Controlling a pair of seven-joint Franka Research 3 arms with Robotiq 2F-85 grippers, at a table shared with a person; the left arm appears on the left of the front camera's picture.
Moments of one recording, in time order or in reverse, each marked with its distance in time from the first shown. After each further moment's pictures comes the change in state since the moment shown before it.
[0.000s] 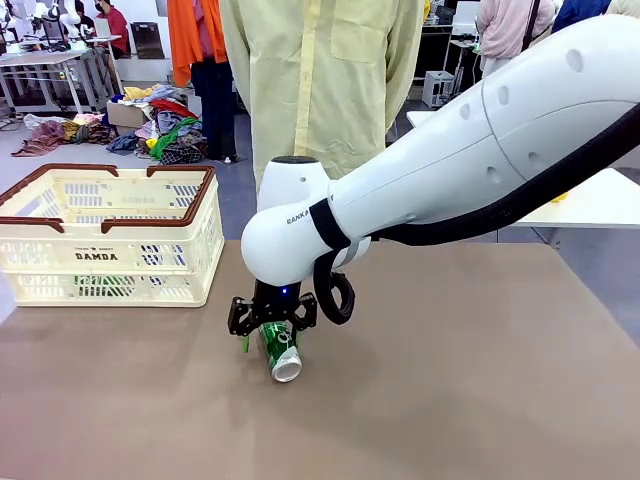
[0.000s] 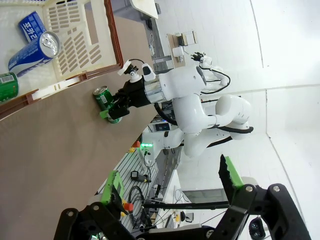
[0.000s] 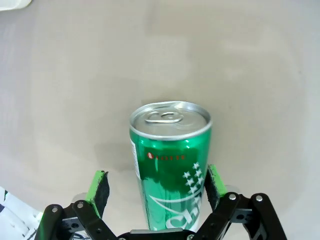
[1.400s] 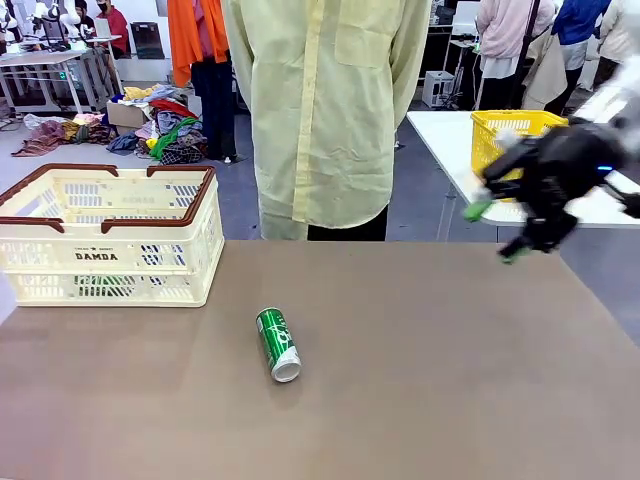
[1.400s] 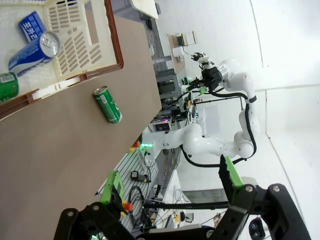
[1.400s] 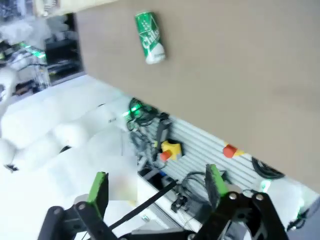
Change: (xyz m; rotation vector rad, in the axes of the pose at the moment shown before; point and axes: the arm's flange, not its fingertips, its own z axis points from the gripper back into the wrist) left arm 0.000 0.000 0.000 0.000 -0.001 0.001; right arm -0.171 -0.337 0.264 0.712 0.008 -0.140
